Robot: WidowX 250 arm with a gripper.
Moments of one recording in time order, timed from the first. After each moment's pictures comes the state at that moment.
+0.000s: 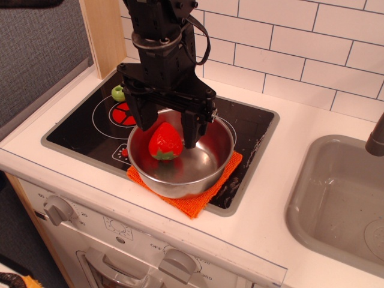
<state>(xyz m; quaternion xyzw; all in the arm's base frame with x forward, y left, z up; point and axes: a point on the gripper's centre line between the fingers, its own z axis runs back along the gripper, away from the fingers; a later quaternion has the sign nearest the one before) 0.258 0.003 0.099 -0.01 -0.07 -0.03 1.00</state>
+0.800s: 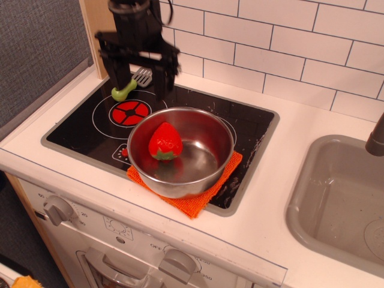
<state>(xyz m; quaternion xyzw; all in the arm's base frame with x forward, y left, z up) 0.313 0.087 0.093 0.01 -0.06 0.03 1.00</state>
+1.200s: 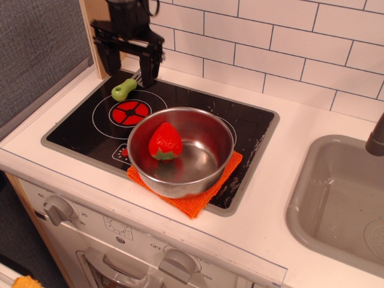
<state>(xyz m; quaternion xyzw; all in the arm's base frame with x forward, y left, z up) 0.358 0.133 0.055 0.03 -0.02 0.02 1.00</state>
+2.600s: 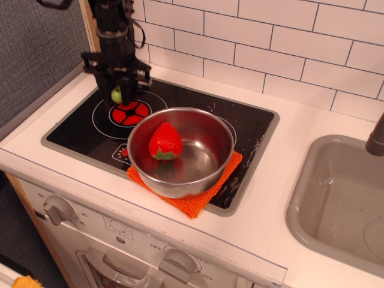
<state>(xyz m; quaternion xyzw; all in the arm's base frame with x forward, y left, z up) 0.357 0.155 0.032 0.04 -0.03 0.09 0.99</state>
